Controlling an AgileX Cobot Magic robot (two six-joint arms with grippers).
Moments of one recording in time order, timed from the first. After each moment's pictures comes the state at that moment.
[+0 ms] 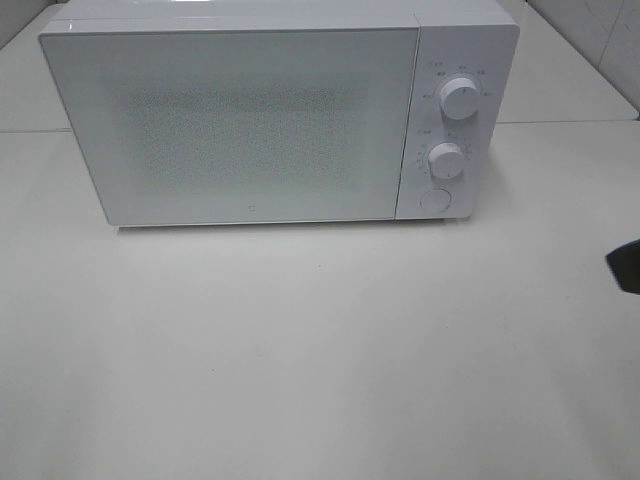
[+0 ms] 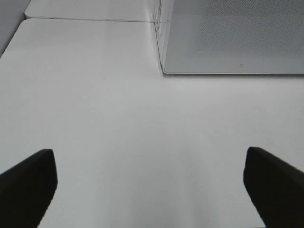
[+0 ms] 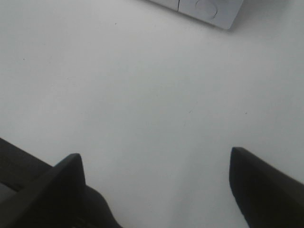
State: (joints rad) left arm -0.03 0.00 -0.51 -0.10 1.07 0.01; right arm 0.44 0.74 -0.73 -0.03 0.88 -0.05
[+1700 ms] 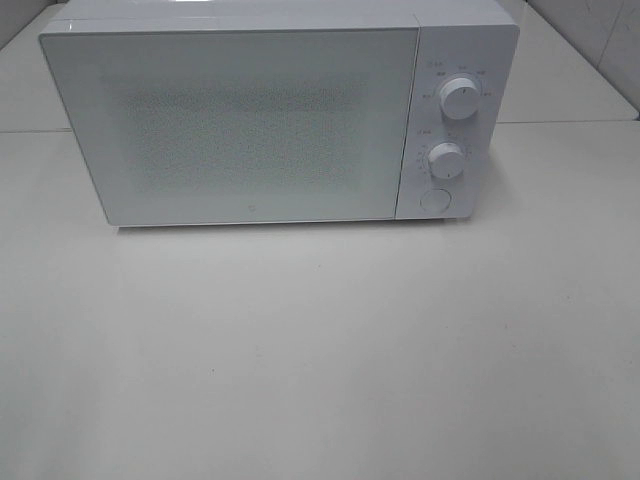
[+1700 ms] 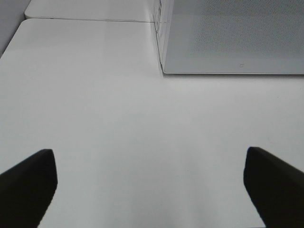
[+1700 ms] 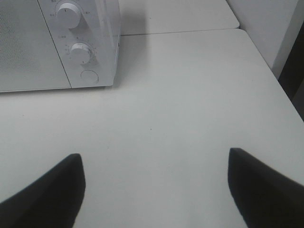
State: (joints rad) left arm -0.03 0.00 -0.51 -0.10 1.07 0.01; right arm 0.01 0.00 -0.49 -0.06 0.96 0.03
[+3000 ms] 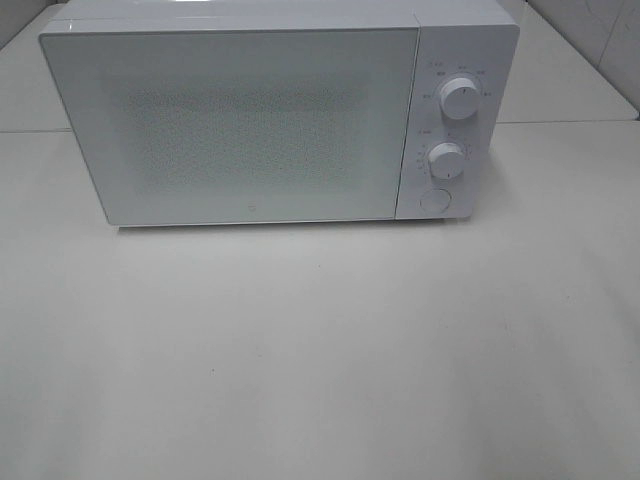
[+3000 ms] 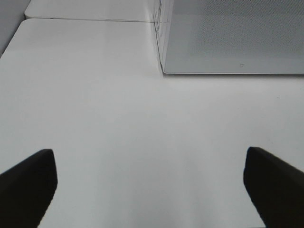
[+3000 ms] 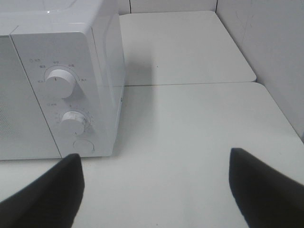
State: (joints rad) left arm -0.03 0.00 -0.51 -0.10 1.07 0.01; right arm 0.01 0.59 -0.37 -0.06 0.12 0.01
